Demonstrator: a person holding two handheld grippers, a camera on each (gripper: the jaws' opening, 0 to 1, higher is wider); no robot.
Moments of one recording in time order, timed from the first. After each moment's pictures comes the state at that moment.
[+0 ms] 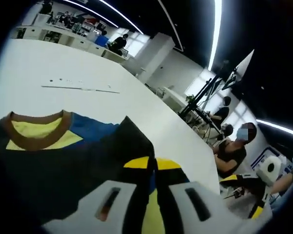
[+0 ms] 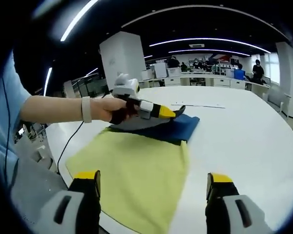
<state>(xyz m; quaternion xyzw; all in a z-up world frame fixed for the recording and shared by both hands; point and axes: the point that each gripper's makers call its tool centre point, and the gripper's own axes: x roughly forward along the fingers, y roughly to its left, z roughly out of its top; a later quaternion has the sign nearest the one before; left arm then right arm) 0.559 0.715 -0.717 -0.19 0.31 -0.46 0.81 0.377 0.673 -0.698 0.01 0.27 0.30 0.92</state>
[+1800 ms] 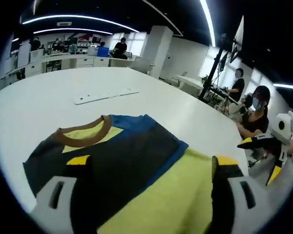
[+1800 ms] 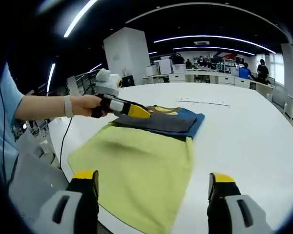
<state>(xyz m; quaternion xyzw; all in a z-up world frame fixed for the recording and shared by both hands) 0.532 0.818 -0.706 -0.03 0.27 -0.41 0.87 0.372 0.680 -0.703 -0.01 0.28 0.31 0.91</state>
